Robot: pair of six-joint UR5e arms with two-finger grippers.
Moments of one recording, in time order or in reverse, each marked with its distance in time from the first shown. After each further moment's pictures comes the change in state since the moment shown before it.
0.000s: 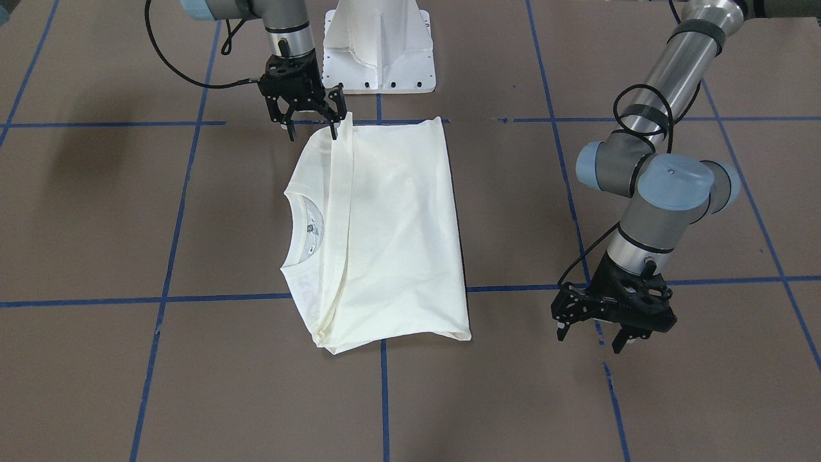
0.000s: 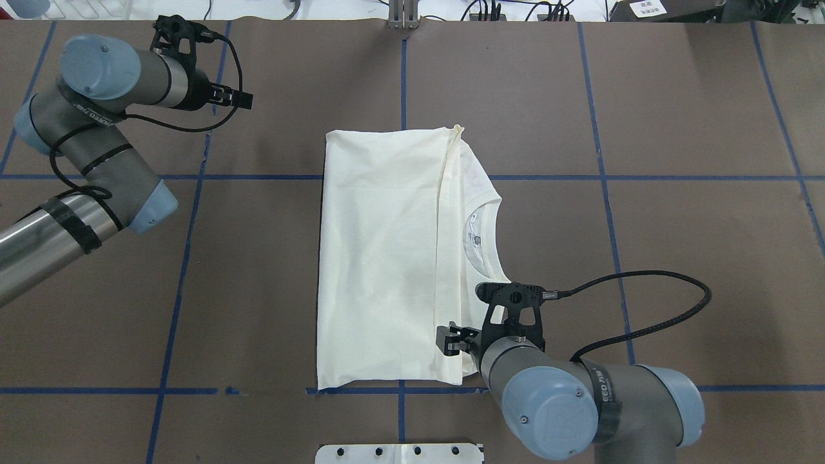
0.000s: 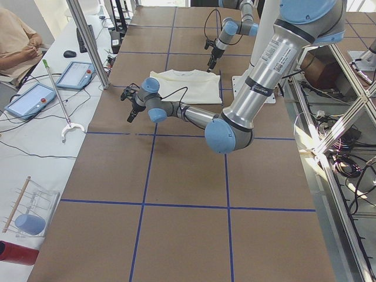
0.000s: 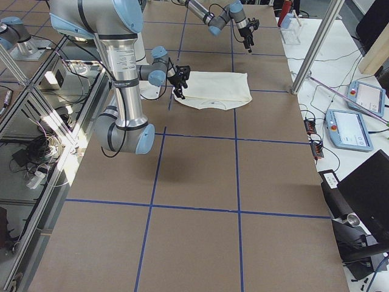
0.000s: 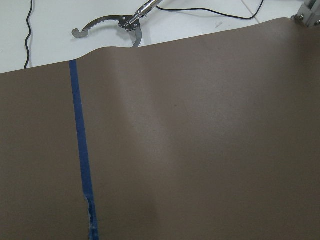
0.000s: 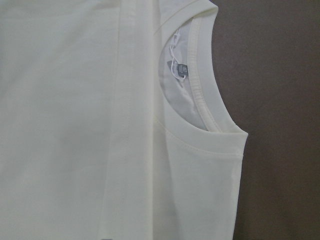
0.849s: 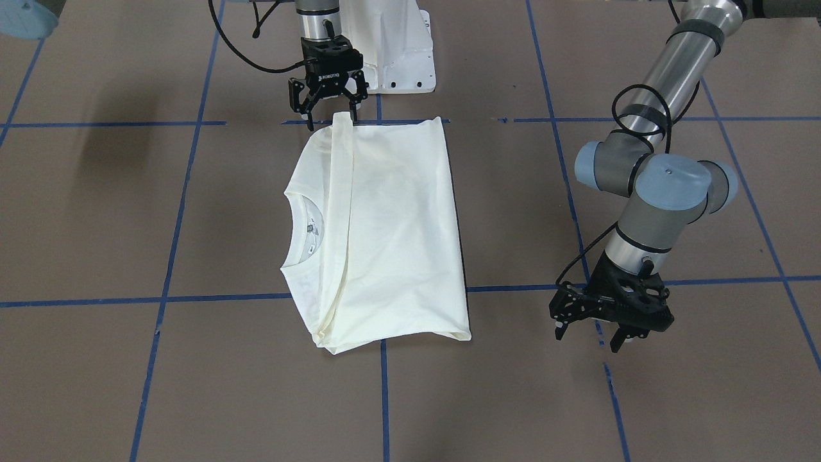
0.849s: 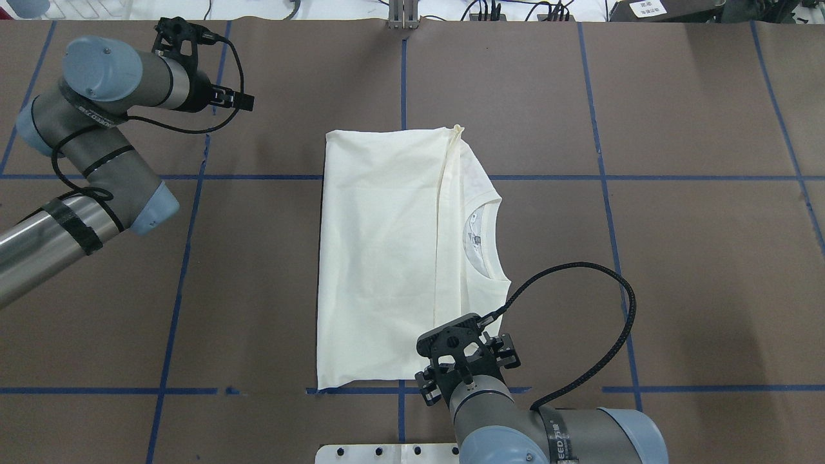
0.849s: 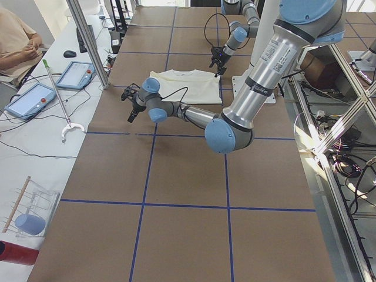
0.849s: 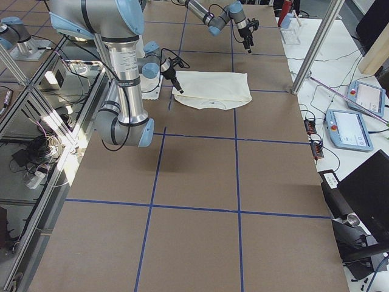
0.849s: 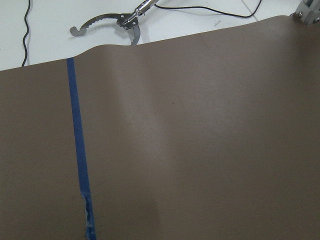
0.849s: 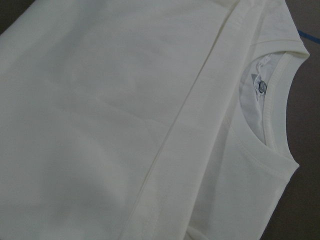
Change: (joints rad) left arm 0.005 0.000 0.001 0.000 0.000 -0.001; right arm -0.107 0.059 -0.034 -0.084 -0.156 -0.372
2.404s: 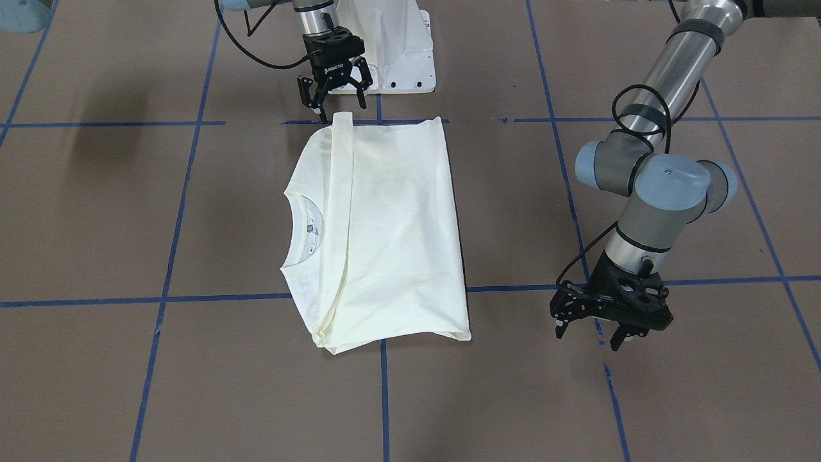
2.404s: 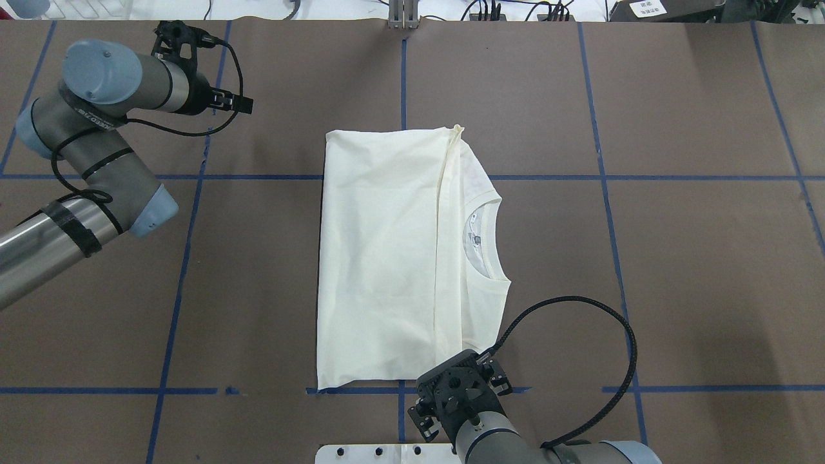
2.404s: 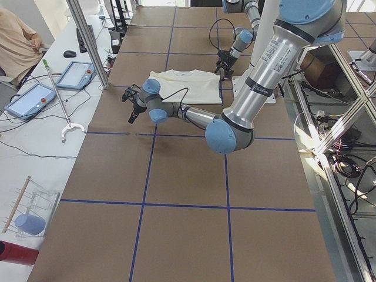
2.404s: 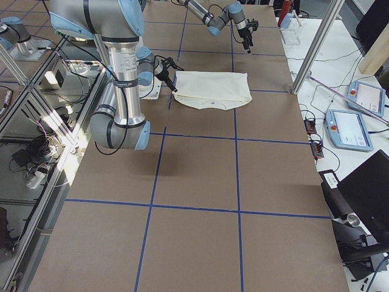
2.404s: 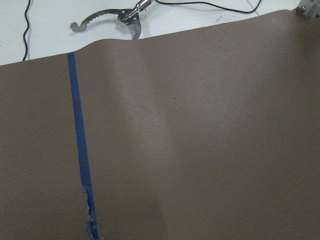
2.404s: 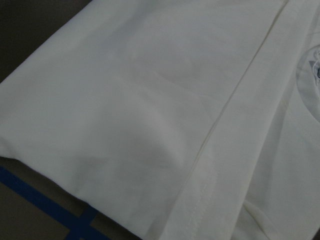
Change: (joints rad) left arm 0.002 0.006 -0.001 0.000 0.000 0.000; right arm -0.074 -0.065 -0.047 0.259 -0.065 -0.069
